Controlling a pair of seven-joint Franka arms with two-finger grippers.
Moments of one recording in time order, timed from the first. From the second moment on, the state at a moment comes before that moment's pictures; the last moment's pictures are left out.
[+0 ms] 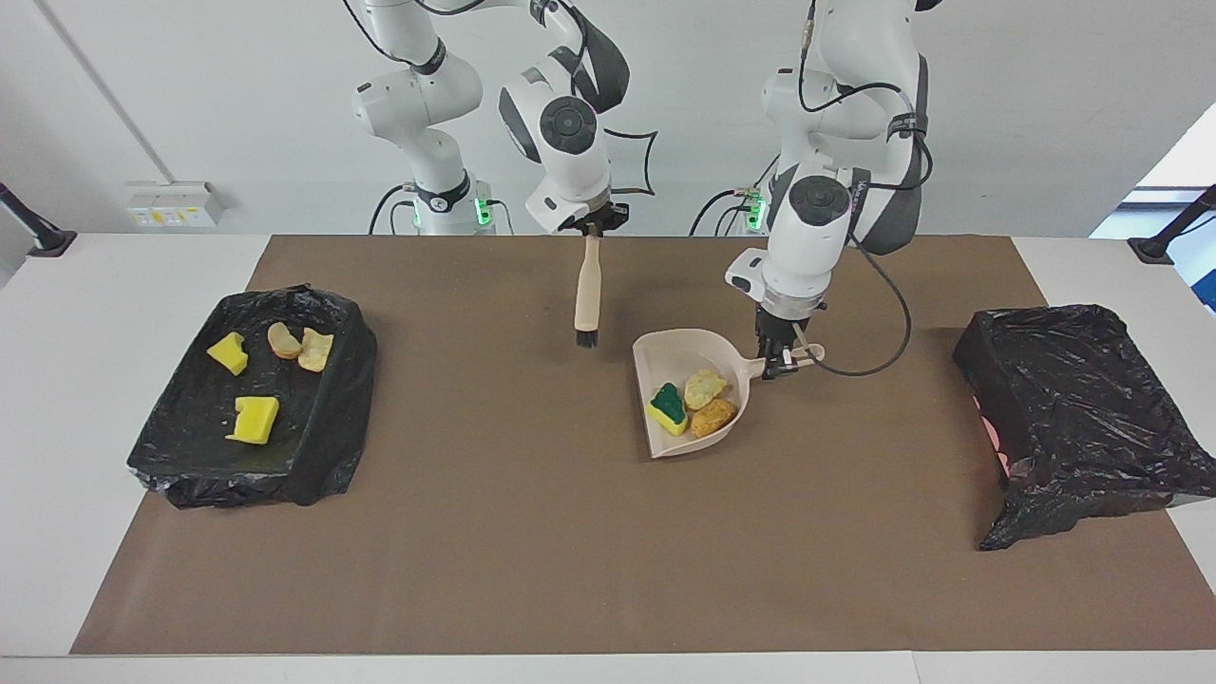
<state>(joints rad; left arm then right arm) -0.34 0.06 0.03 -2.04 0.06 2.20 1.19 0.52 -0.11 0.19 -2.22 0.38 1.82 0.63</state>
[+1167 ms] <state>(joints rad) 0.18 0.10 0.04 -1.66 -0.01 1.84 1.57 0.66 -0.05 0.19 -2.35 0.40 2.00 0.70</state>
